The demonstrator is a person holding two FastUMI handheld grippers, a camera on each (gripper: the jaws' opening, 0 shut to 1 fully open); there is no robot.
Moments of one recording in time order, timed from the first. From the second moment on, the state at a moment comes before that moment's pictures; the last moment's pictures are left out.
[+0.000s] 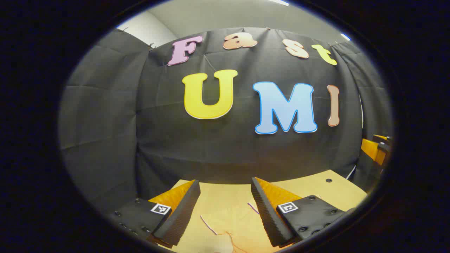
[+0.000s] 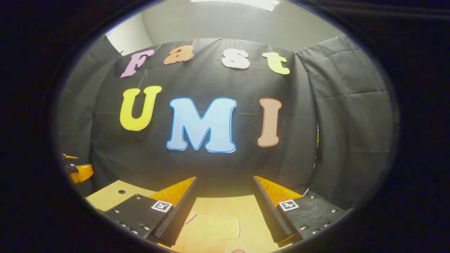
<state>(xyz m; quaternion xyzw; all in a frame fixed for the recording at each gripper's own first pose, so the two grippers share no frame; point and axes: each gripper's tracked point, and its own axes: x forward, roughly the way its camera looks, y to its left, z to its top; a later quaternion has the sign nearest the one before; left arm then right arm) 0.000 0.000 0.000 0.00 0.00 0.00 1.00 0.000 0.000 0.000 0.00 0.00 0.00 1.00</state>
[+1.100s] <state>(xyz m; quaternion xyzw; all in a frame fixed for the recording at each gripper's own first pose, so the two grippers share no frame) 0.011 -0.011 0.006 0.00 0.00 0.01 1.00 0.016 -0.010 -0.043 -0.01 0.07 0.01 1.00</state>
